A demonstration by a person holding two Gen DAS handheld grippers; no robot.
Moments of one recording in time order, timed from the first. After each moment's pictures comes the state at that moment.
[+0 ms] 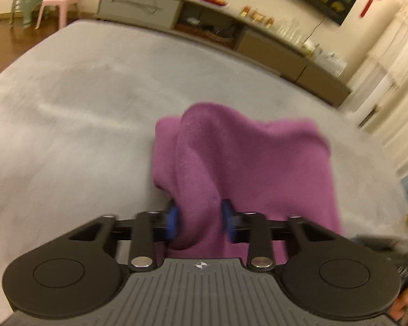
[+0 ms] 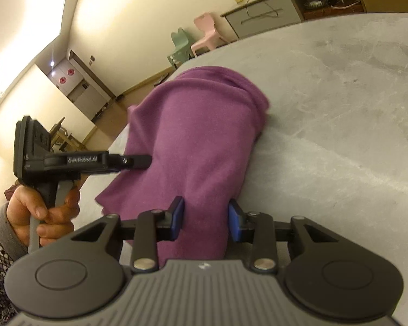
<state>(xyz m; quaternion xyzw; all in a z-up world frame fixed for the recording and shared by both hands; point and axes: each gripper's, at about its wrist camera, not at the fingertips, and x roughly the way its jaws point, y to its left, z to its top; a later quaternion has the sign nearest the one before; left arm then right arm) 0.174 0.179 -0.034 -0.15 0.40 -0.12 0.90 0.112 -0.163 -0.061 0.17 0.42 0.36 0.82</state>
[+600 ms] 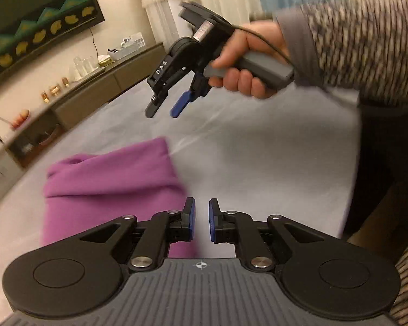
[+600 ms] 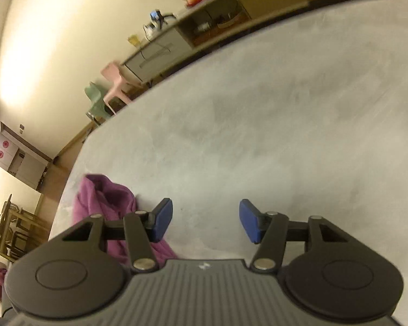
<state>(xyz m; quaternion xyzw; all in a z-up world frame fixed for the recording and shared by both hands) -0.011 -0.048 -0.009 0.26 0.24 -0.40 0.85 0.148 -0.350 -0.026 0.26 0.43 0.18 0.85</state>
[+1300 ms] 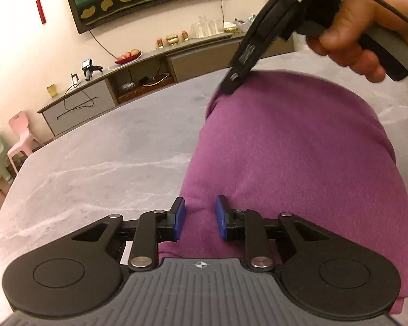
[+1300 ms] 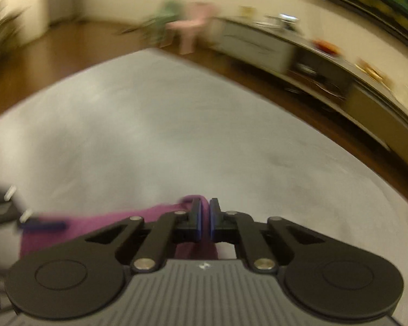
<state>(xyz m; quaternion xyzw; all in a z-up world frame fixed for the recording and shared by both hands) 0.093 0.044 -0.057 0.18 0.29 -0.16 0.92 0.245 -0.096 0.022 -0.17 0.40 0.22 0.87</state>
